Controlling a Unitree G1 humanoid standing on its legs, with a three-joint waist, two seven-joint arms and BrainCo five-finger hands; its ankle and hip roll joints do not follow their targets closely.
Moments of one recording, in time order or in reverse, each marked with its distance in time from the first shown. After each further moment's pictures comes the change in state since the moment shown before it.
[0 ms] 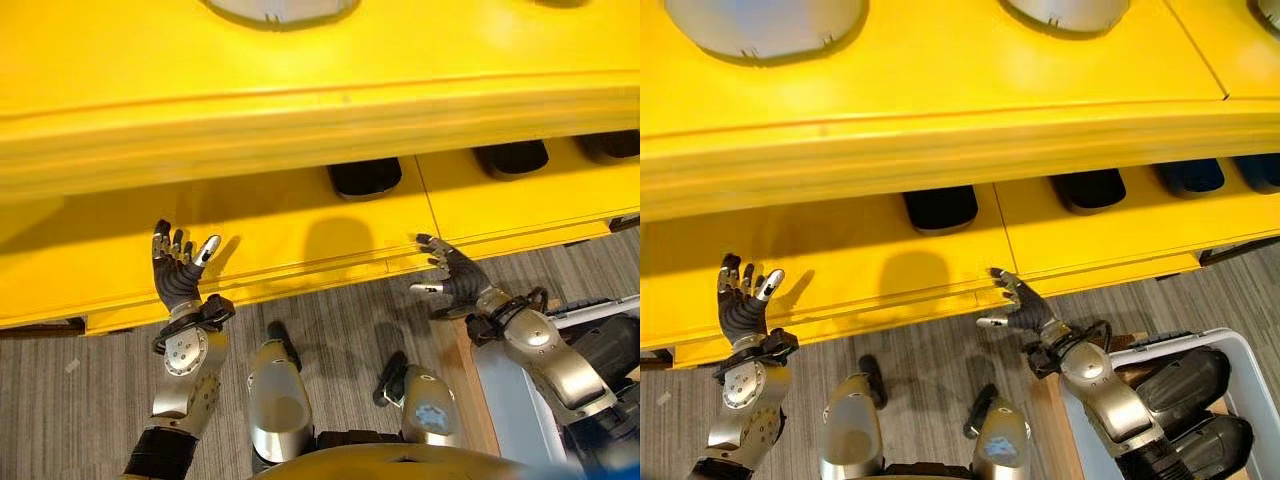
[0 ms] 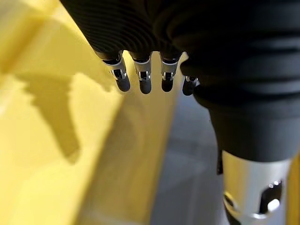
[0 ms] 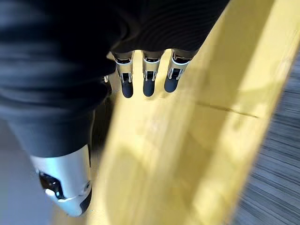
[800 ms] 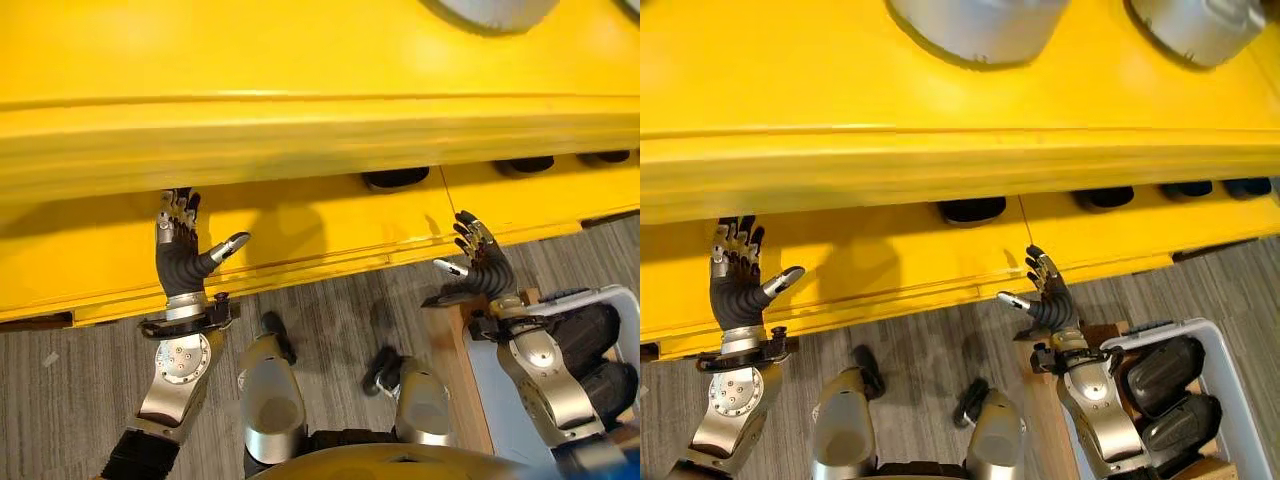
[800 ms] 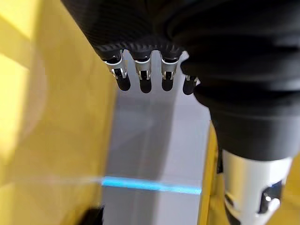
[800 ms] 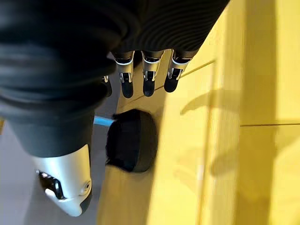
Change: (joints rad) left arm 0.087 0.111 -0.049 -0.124 0.260 -0.200 -0.057; right arm 0.125 0.110 -0.027 -0.031 0.036 -0.244 -0.134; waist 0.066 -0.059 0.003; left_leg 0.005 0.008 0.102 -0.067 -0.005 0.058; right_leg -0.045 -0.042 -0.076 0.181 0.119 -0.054
